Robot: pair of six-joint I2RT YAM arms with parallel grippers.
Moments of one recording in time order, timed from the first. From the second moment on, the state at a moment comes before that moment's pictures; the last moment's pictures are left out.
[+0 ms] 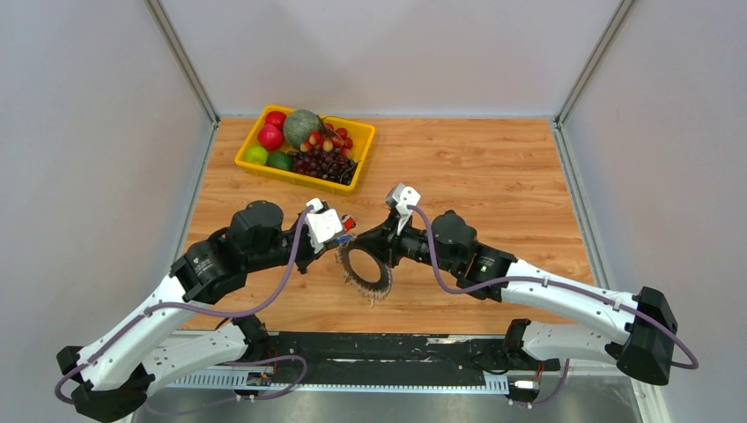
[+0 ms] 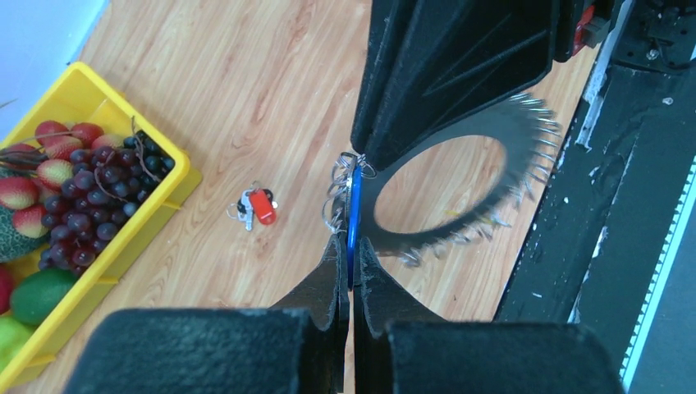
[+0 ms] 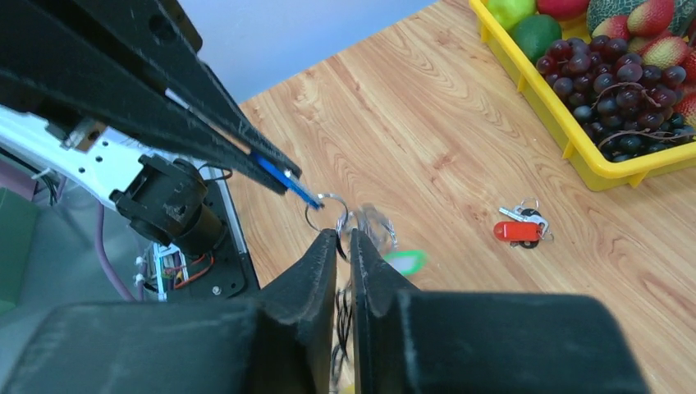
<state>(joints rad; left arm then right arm) -0.87 0.78 1.05 -0.74 0.17 0.30 1.06 1.10 0.82 0.19 -0.08 0.25</state>
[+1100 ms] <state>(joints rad) -0.88 0.79 1.14 -0.74 0.32 0.28 1.04 0.96 0.77 0.17 -0.35 -0.20</state>
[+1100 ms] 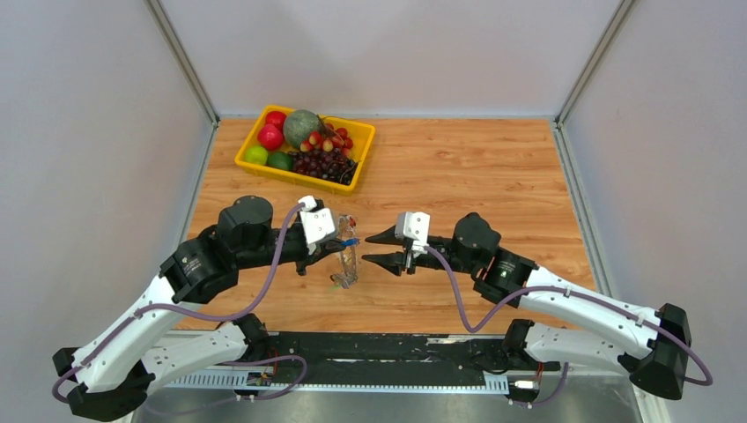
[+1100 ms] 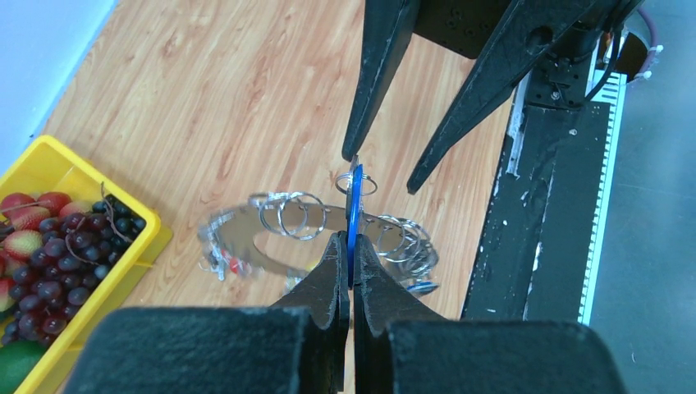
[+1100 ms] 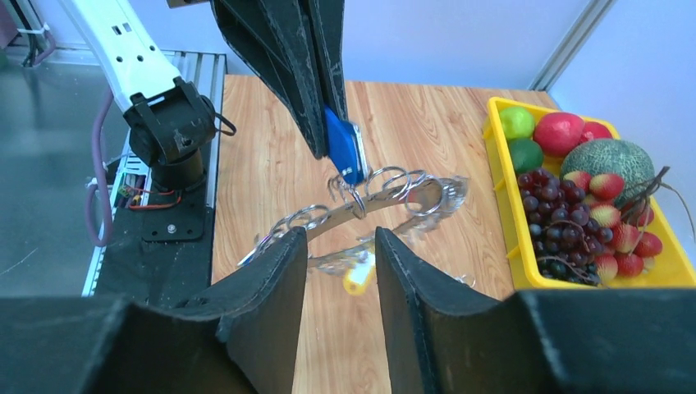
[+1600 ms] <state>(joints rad) -0.88 0.79 1.14 -0.74 0.34 0.27 1.04 1.02 0.81 0.23 -0.40 -0.19</state>
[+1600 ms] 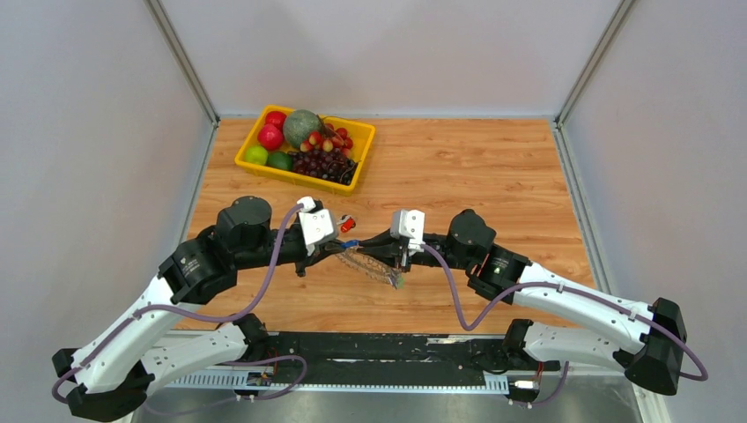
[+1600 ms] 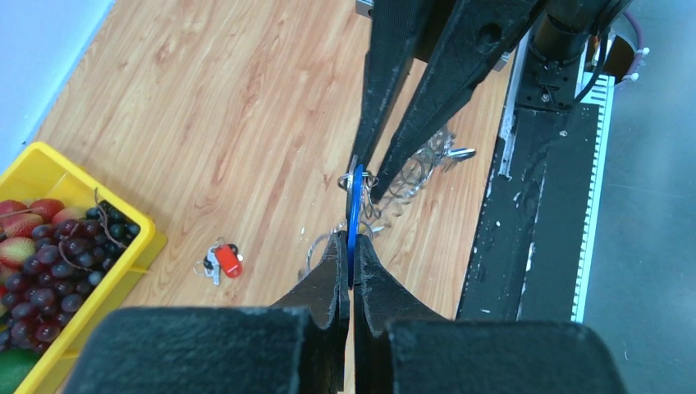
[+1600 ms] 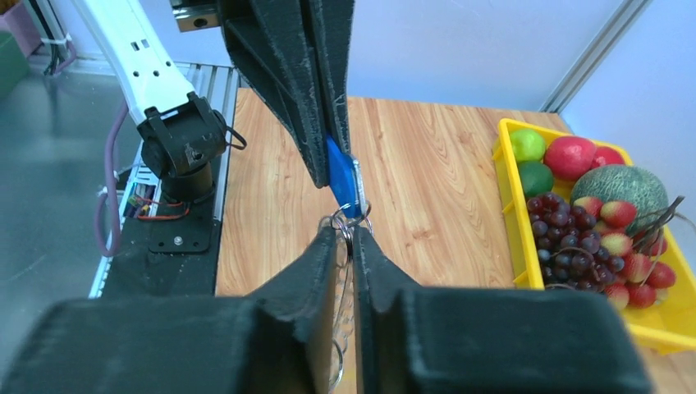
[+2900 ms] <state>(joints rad) -0.88 0.77 1.09 -0.62 0.38 0.22 1.04 0.95 0.57 0.85 -0.20 0.21</state>
